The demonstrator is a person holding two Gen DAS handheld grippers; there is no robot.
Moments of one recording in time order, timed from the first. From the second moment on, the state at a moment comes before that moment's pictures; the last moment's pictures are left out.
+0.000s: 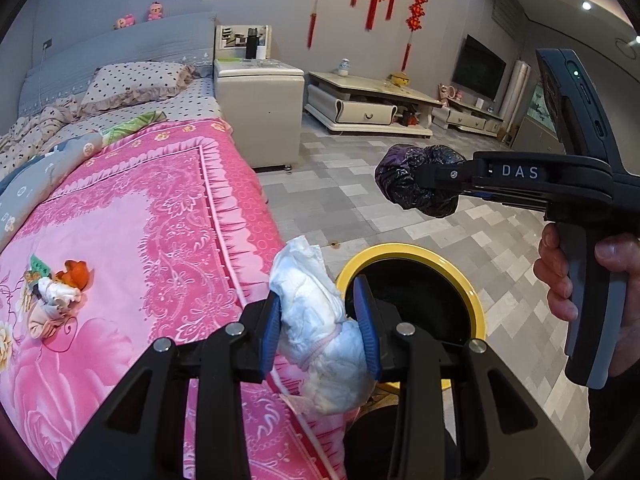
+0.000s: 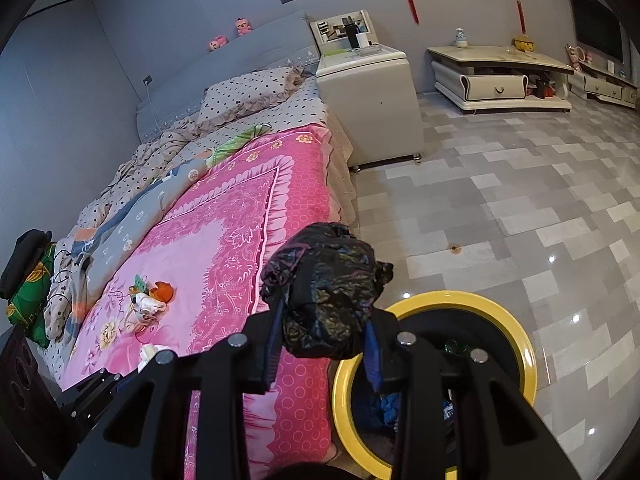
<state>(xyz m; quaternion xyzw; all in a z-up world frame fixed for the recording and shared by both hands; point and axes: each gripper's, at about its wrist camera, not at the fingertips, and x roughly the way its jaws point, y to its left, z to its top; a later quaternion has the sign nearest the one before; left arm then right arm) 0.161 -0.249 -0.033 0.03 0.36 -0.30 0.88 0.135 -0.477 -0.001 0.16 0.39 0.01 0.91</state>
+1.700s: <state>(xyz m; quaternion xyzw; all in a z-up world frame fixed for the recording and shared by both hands) 0.177 -0.366 -0.121 0.06 0.44 -0.34 0.83 0.106 -0.596 -0.092 0.25 0.43 -0.09 0.86</state>
